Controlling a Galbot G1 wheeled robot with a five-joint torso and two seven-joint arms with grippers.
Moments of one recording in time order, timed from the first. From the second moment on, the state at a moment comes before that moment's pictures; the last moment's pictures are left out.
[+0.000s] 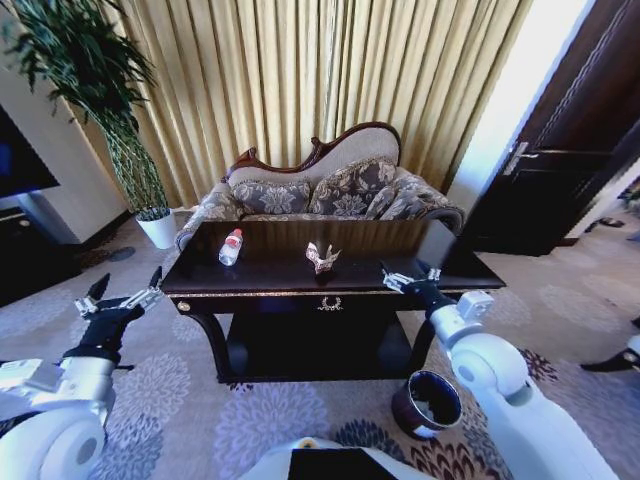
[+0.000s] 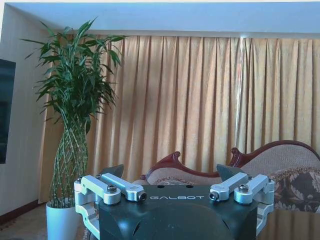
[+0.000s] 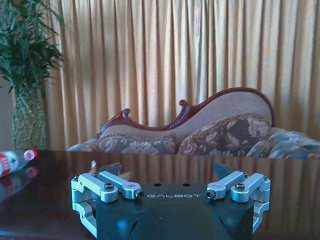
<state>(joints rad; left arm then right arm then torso) 1.75 -1.25 -1.08 -2.50 -0.66 0.24 -0.07 -1.42 0.98 0.57 2.33 0.65 -0.39 0.20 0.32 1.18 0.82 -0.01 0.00</state>
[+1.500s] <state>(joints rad) 1.77 -1.25 -1.07 -2.50 -0.64 0.22 -0.07 -0.92 0.94 -0.04 2.13 0.80 -0.50 0.43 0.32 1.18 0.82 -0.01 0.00</state>
